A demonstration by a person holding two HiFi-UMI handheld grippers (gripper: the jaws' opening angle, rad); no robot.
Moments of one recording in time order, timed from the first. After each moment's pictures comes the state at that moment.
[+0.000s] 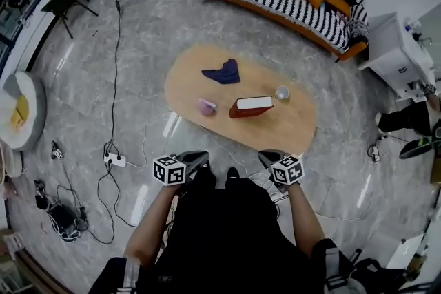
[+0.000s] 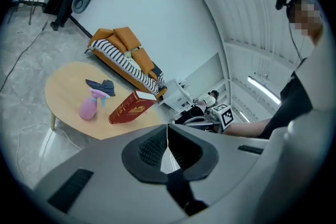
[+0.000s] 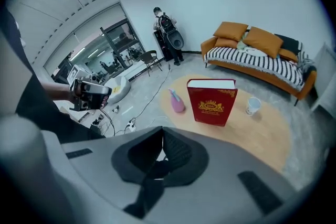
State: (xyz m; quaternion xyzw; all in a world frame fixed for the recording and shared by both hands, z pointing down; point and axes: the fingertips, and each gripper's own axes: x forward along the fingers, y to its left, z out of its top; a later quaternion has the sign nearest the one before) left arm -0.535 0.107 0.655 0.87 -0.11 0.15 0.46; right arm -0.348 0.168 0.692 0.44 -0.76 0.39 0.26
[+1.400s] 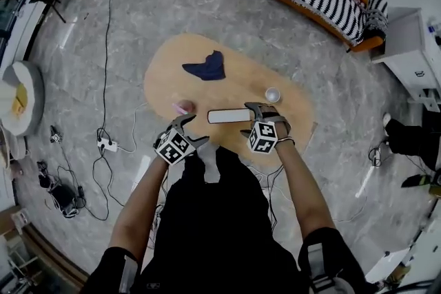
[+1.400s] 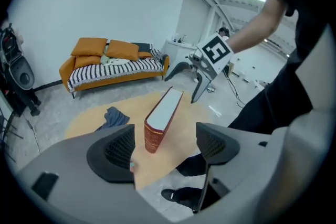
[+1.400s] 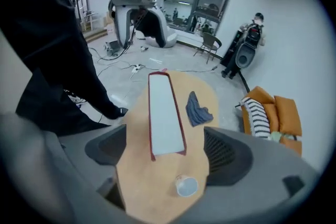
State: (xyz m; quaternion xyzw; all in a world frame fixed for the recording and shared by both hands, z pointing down) left arm -0.364 -0.010 0.728 0.90 -0.09 0.41 0.14; right arm -0.231 -0.004 0.771 0.17 -0.82 0.01 0.54
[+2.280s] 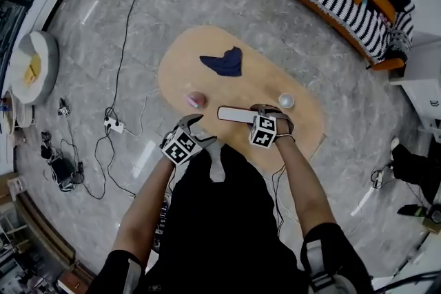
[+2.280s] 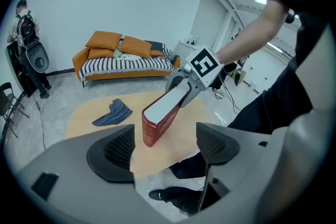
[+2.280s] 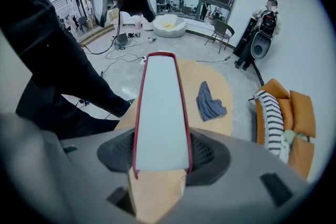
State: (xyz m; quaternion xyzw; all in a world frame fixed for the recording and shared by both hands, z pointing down) left arm -0.372 0.004 0.728 0.88 -0.15 0.40 0.19; right arm -0.242 -0.012 0.817 0.10 -0.81 0.05 0.58
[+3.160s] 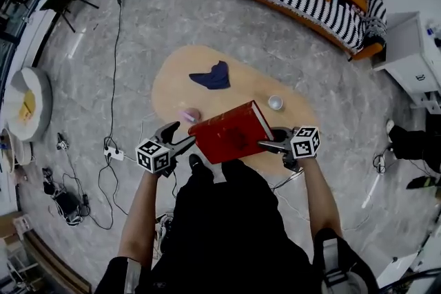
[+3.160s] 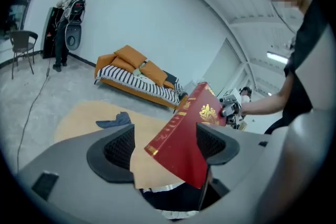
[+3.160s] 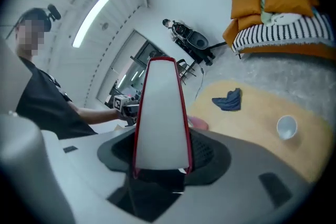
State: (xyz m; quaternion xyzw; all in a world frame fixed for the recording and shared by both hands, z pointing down) left arm -0.440 -0.039 0.657 0.89 -0.23 0.19 0.33; right arm -0.211 0.040 0.654 0.22 -0.85 0.47 0.09
